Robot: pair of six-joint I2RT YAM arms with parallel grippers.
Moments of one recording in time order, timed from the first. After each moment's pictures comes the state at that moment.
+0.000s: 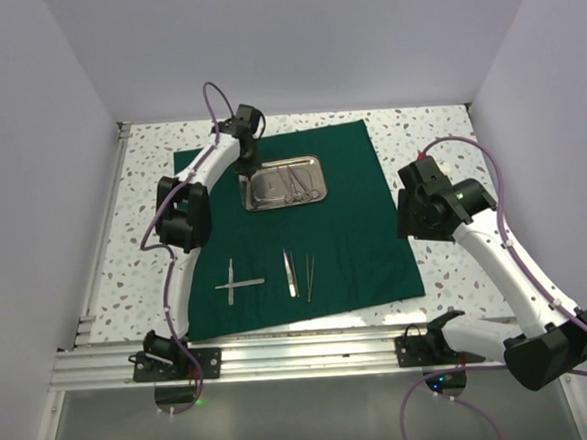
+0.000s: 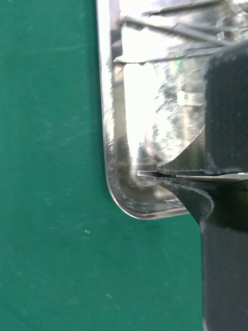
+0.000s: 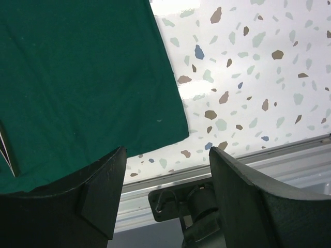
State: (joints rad) left arm -0.33 2.45 2.18 -0.83 -0.19 -0.40; right arm 0.39 1.15 1.22 -1.25 0.38 0.51
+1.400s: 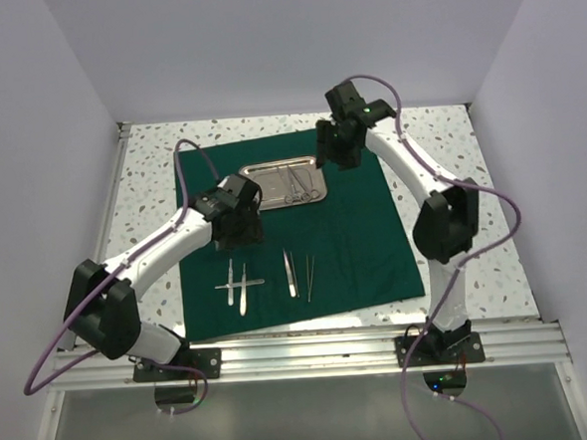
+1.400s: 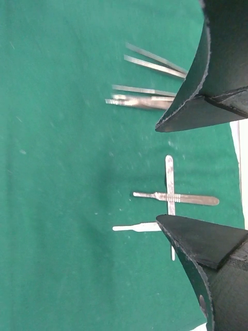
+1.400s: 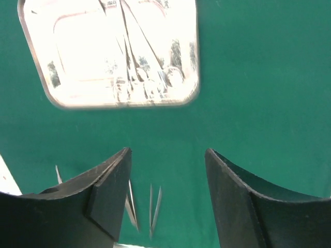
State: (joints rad) left arm -0.59 1.47 1.08 -0.79 -0.19 -0.72; right arm 0.43 1.97 1.95 -1.00 0.01 0.48
